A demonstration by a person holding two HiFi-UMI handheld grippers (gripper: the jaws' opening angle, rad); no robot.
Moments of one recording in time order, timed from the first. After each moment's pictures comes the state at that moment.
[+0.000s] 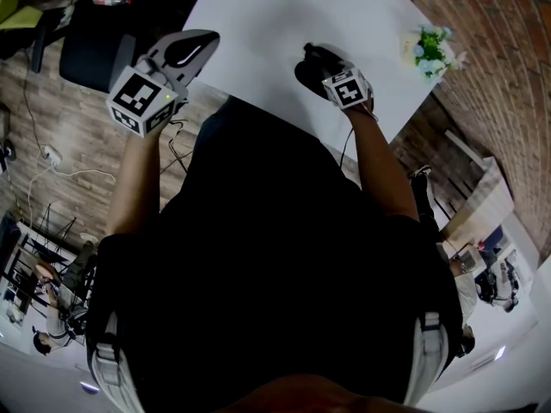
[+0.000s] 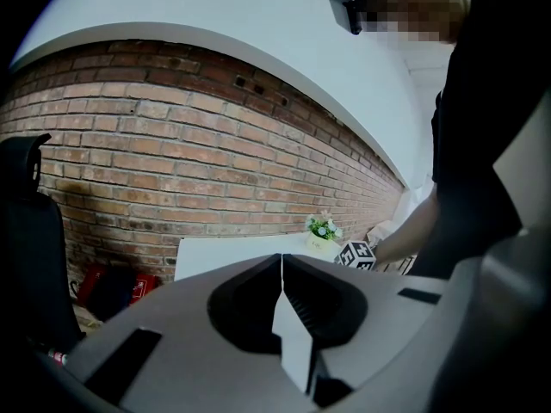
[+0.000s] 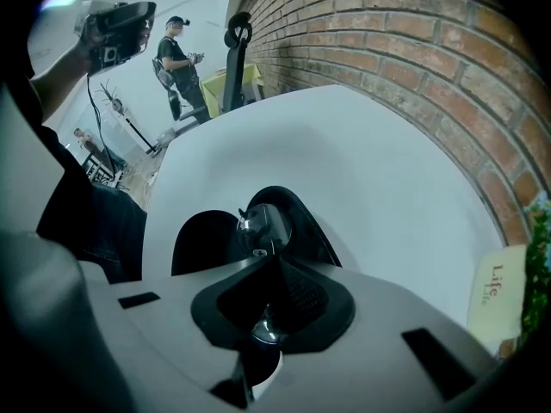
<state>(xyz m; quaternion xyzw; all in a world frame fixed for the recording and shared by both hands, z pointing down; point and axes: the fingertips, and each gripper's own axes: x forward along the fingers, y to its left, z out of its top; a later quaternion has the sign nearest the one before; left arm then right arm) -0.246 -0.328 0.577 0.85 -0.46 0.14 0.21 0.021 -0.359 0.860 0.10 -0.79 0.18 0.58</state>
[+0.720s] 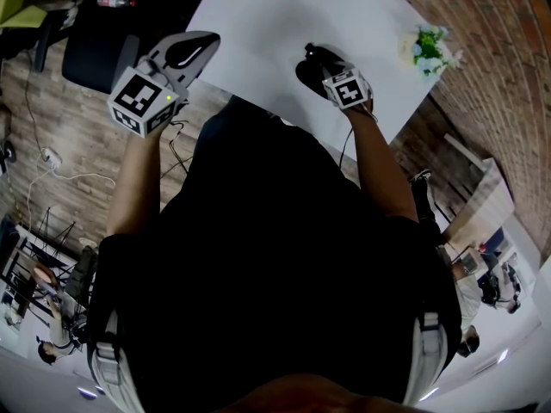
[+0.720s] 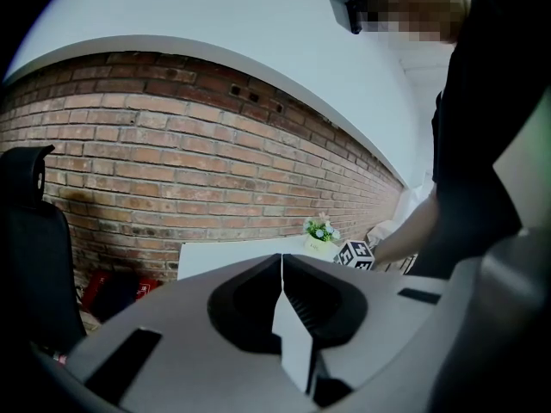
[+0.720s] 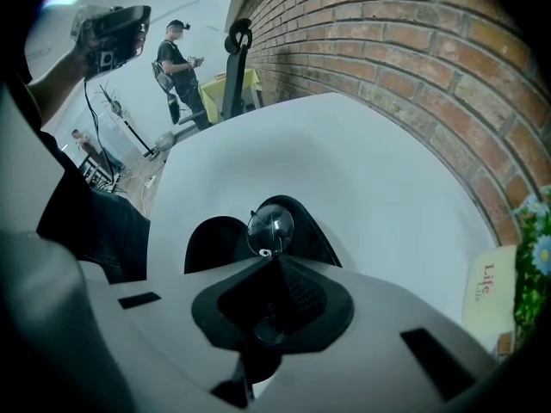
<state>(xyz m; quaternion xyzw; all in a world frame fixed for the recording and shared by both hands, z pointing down) -0.245 -0.312 0.560 0.85 -0.47 0.14 0.19 0.016 -0.355 0.847 0.11 -0.80 0.17 0.56</state>
